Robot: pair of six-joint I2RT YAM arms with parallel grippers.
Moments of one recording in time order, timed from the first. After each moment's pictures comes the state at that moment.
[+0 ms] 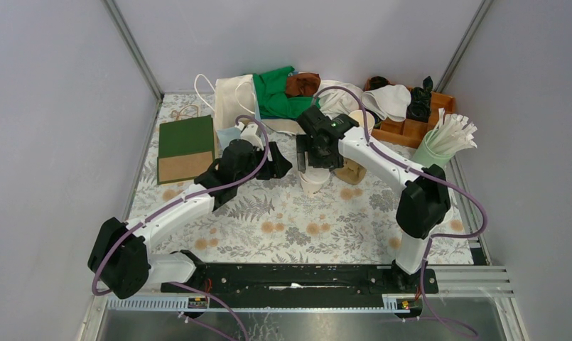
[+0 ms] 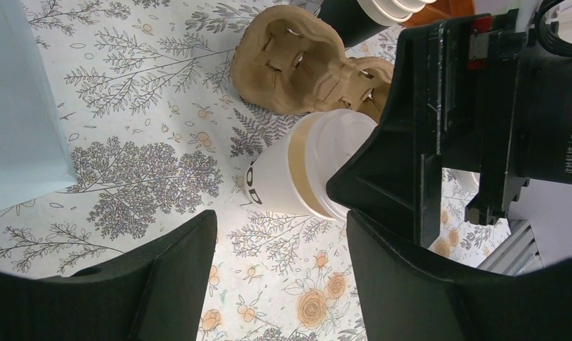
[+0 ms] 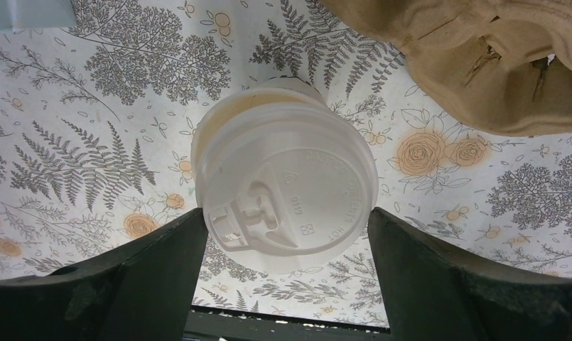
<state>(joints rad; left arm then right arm) -0.63 1.25 0.82 0.00 0.06 -0.61 0.69 1.82 1.65 -1.04 0.16 0.59</state>
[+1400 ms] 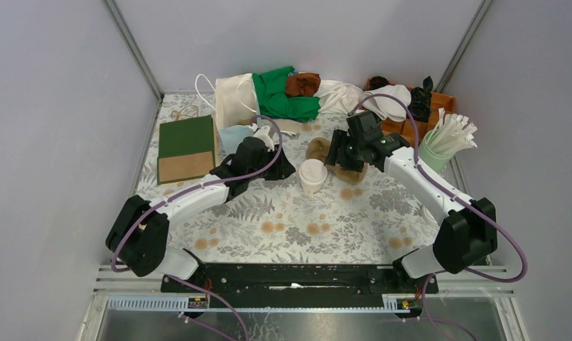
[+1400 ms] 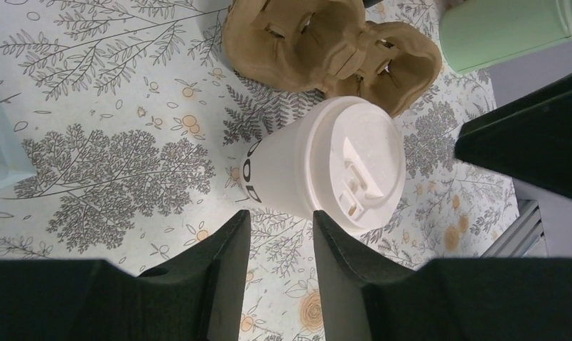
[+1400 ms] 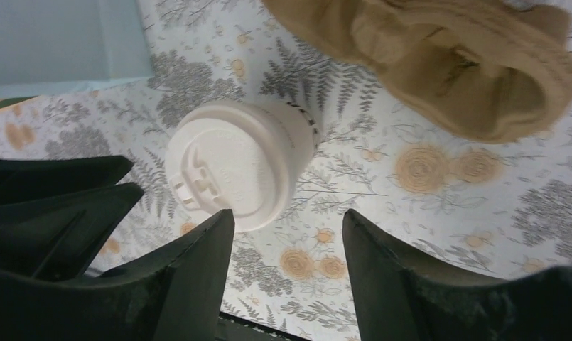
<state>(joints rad) -0.63 1.41 0.85 0.03 0.13 -0.62 0.46 1.46 1.24 -0.72 -0.05 0.62</state>
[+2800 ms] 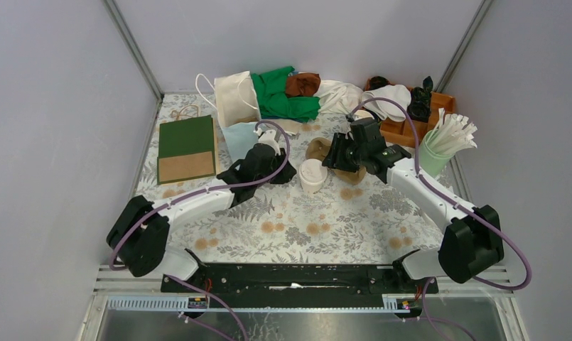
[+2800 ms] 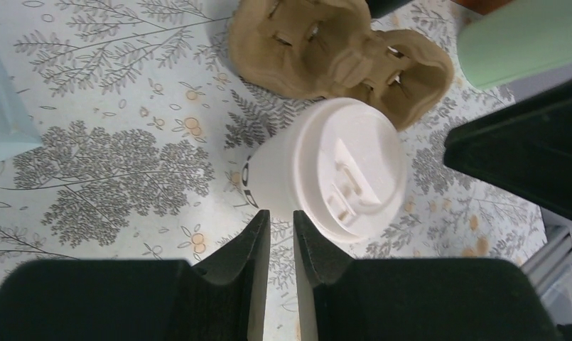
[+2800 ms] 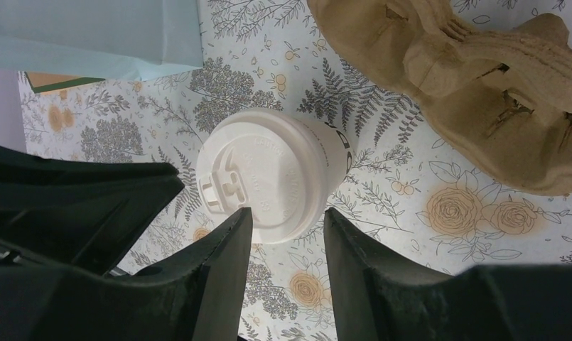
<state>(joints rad) -0.75 1.41 0.86 0.05 -0.05 -0.65 0.46 1.39 1.07 -0.45 -0.15 0.58</state>
